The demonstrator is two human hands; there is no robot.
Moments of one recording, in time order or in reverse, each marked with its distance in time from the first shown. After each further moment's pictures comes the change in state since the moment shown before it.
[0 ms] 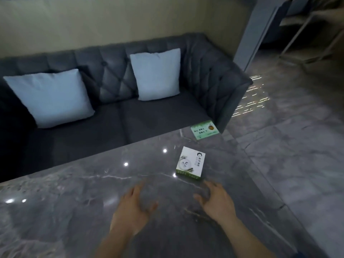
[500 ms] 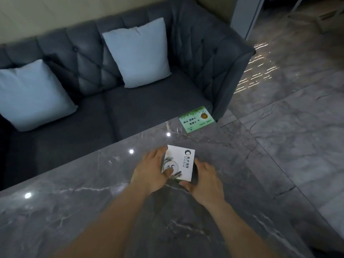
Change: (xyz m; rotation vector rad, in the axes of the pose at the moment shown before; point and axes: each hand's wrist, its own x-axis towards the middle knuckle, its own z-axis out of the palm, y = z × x) left_hand 0.152 0.113 0.056 0.254 -0.090 0.279; right_hand 0.102 0.017 0.009 0.098 0.087 -0.154
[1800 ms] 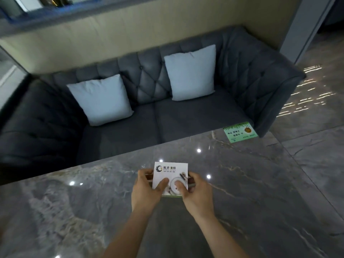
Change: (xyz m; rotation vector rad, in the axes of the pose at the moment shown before) left_hand -0.165 -0.070 -0.056 -0.504 0.526 -0.519; right_hand -0.085 -0.149 0.050 0.564 0.014 -0.059
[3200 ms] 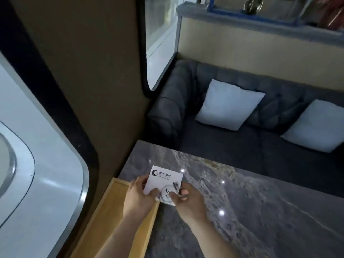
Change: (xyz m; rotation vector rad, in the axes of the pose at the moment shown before) left_hand 0.142 -0.505 -0.519 -0.261 0.159 -0.330; right_hand -0.201 -0.199 0.673 -0.289 -0.508 -0.115
